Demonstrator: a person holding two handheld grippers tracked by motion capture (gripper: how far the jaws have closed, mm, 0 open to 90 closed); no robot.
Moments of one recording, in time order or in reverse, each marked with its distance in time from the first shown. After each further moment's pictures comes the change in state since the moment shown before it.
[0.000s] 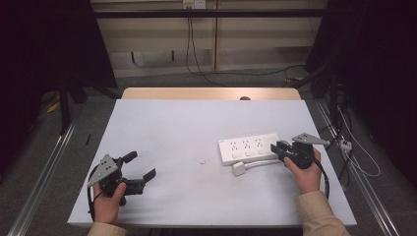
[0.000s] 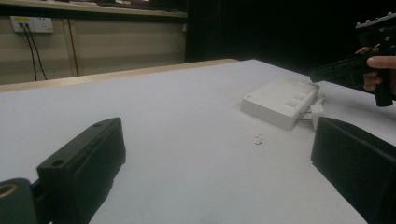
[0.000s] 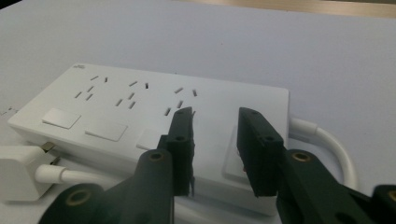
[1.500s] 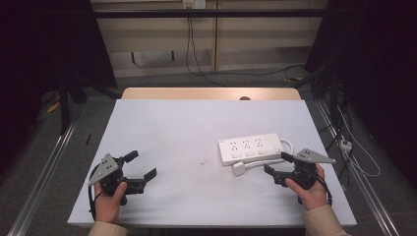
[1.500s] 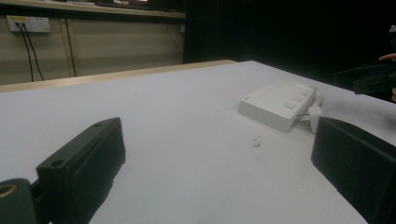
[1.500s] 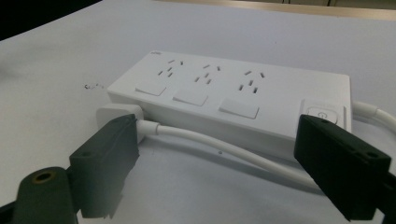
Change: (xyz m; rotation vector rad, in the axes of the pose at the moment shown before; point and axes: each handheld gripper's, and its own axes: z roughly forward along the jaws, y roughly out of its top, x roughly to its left) left arm 0.000 0.001 0.002 -0.002 -0.006 -0.002; right arm 0.031 -0.022 -0.035 -0.055 0.128 -0.039
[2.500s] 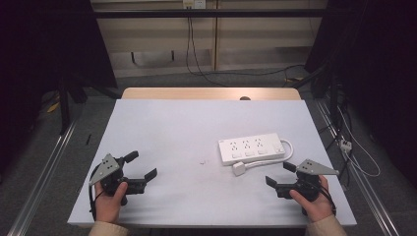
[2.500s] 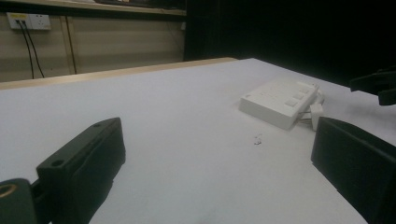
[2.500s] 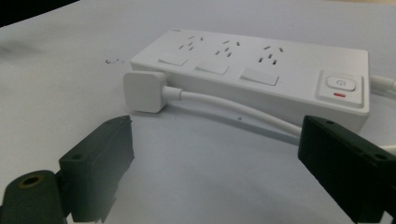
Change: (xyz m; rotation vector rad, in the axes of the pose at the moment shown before) left arm 0.000 -0.001 0.002 0.011 0.000 -0.003; right arm 0.012 -0.019 -0.018 0.027 0.035 -0.026
